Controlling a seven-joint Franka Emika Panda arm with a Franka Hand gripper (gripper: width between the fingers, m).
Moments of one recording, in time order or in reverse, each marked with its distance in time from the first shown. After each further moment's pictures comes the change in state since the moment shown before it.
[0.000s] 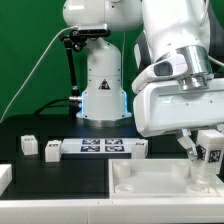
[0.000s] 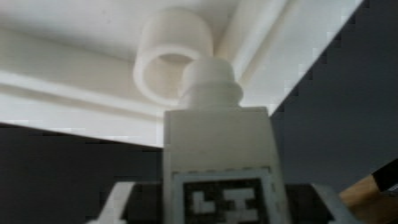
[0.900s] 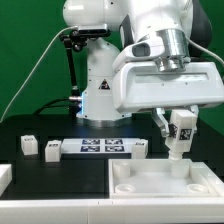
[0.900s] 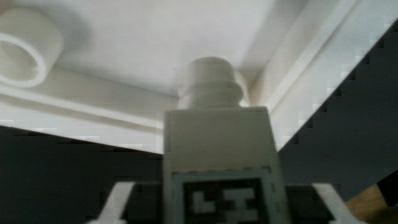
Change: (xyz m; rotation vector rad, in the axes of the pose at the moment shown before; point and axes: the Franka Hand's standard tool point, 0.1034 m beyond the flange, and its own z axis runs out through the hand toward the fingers) arm -0.028 0.017 -0.045 -0.023 -0.050 -0.006
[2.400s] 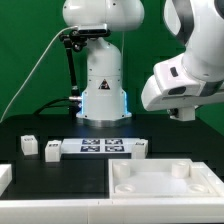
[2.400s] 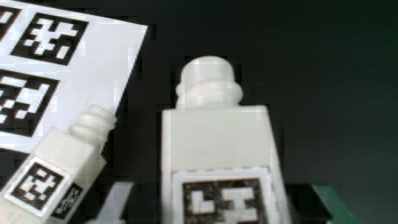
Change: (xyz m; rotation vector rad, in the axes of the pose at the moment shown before) arm -0.140 -0.116 -0.066 0.141 -1.222 0.163
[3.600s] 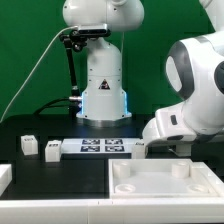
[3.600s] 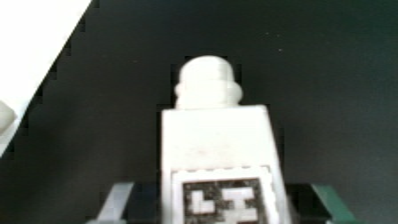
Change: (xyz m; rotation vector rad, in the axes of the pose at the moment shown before) arm 0.033 -0.005 0.092 -0.012 -0.134 0.058
